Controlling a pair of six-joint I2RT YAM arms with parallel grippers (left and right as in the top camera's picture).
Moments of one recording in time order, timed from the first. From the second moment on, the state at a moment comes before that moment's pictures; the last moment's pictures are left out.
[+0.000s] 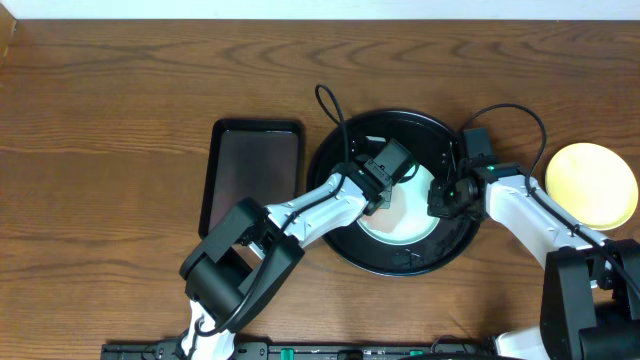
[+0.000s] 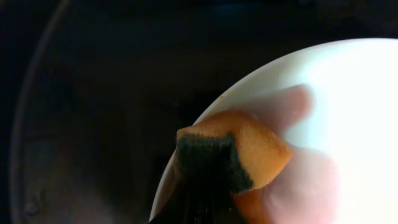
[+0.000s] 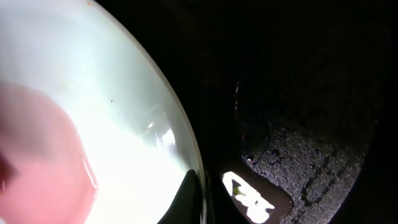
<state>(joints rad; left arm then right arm) -0.80 2.01 1.27 -0.47 -0.26 -0.63 0.18 1.65 0.87 -0.60 -0.09 0.33</state>
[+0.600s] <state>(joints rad) -0.78 2.04 1.47 -0.74 -0.49 -0.59 0.18 1.65 0.88 -0.61 -0.12 0.34</state>
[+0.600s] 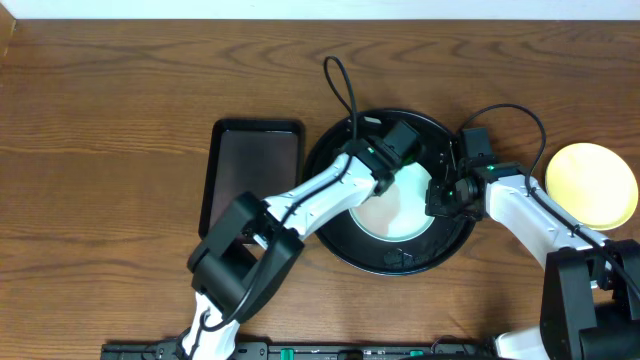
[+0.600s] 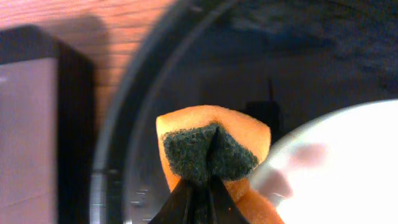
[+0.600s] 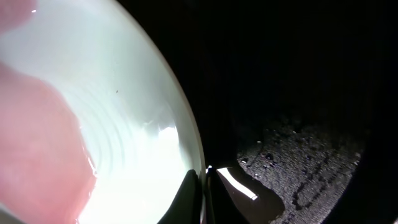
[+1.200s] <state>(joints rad) -0.33 1.62 1.45 -1.04 -0.28 -0.57 0.18 1.65 0.88 -0.60 -0.10 0.31</state>
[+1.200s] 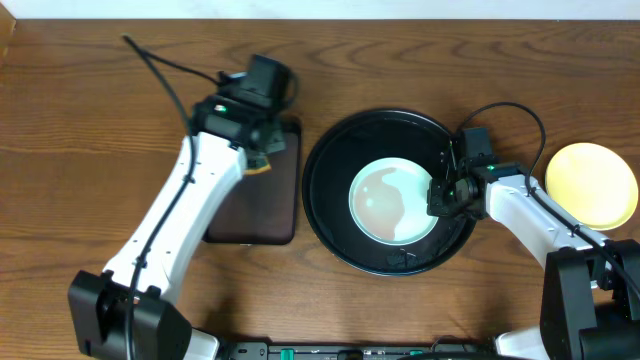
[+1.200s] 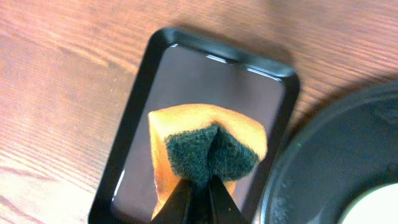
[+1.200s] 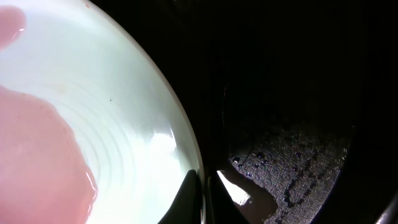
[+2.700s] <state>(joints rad) -0.83 1.95 1.26 -0.46 -0.39 -0.17 0.18 1.65 0.88 -0.60 -0.09 0.30</state>
